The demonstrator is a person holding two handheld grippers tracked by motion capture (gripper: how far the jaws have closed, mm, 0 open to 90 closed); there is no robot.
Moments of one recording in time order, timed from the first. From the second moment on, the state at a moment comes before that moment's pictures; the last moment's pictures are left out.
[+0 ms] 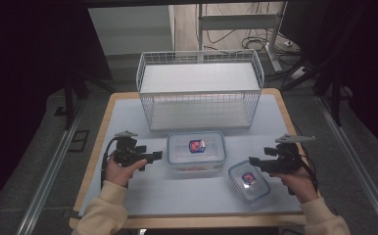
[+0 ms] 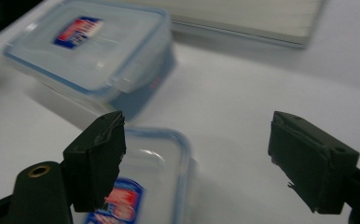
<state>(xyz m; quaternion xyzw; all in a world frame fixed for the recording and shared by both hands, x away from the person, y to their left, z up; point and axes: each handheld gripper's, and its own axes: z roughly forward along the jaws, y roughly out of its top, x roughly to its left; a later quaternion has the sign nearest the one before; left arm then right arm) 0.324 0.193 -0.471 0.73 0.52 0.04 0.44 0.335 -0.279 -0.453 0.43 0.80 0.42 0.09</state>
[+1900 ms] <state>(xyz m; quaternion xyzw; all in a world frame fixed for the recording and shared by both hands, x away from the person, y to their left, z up) 0.357 0.164 -0.499 0.72 0.51 -0.07 0.46 0.420 -0.195 -0.478 0.45 0.80 0.37 -0.13</state>
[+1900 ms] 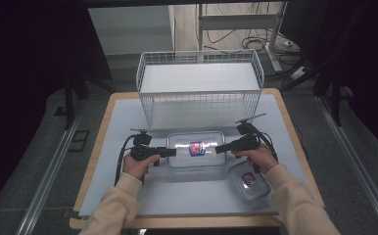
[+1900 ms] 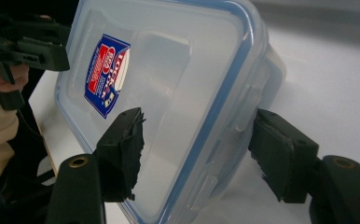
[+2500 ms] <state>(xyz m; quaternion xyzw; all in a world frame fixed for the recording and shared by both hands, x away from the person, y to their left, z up) 0.352 0.168 -0.501 0.70 0.53 -0.07 0.47 0.421 -0.197 -0.477 0.45 0.80 0.37 -0.13</state>
